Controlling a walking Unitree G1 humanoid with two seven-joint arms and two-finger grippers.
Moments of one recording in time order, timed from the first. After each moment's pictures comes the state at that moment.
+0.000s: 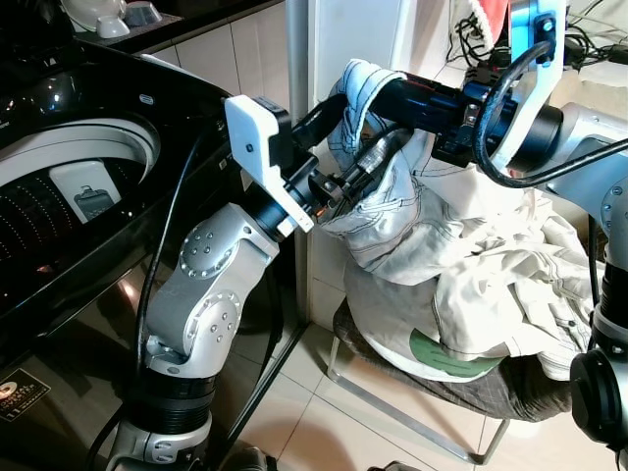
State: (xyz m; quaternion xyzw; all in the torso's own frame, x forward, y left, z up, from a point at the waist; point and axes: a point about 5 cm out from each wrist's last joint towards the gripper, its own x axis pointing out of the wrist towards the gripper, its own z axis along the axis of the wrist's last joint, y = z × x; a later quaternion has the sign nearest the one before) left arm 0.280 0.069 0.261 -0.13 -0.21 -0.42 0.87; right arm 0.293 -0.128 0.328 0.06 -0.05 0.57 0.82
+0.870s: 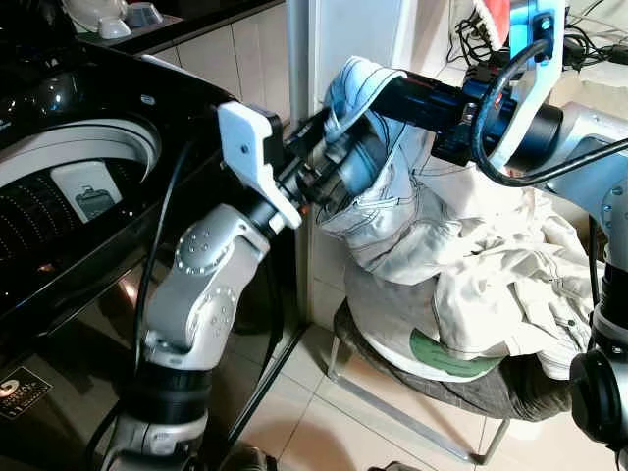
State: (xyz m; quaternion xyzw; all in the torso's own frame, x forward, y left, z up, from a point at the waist) left arm 0.299 0.083 0.251 -0.10 -0.19 -0.35 0.91; right arm 0.294 -0.128 0.328 0.06 -0.05 0.56 0.83
